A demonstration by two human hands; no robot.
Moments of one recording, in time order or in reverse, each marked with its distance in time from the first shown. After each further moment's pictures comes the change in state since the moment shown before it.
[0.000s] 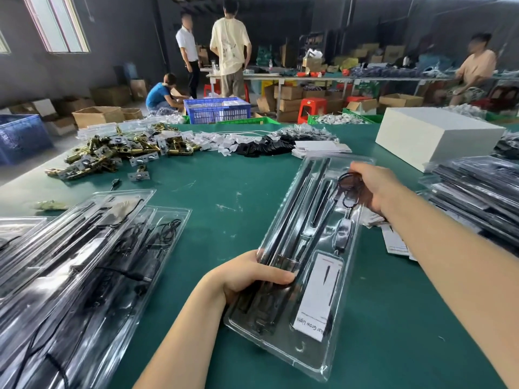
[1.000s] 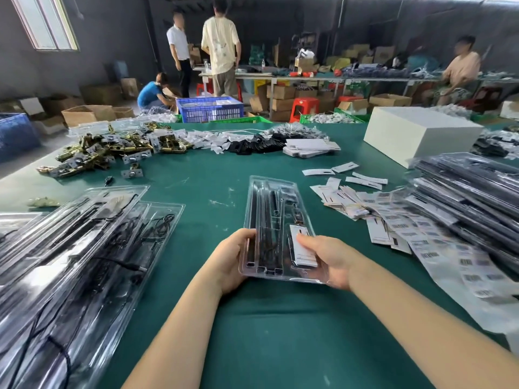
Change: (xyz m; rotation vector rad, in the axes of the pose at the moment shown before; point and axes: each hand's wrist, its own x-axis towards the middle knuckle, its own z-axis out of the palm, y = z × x) left_hand 0.013 -0.006 0.003 -0.569 0.326 -0.019; right_hand -0.098 0.106 0.017 0.052 -0.446 0.348
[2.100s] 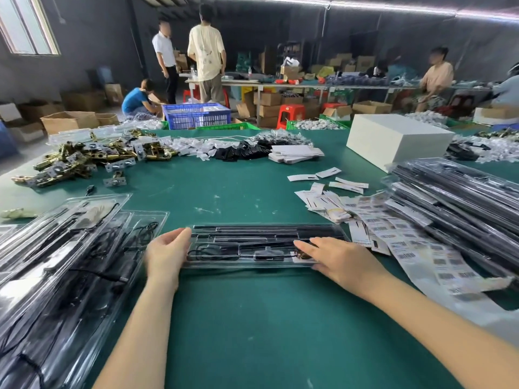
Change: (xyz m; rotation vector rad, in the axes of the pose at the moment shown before) left_hand -0.003 0.024 -0.059 0.341 0.763 0.464; right_hand -0.021 0.007 -0.077 -1.822 0.311 -1.199
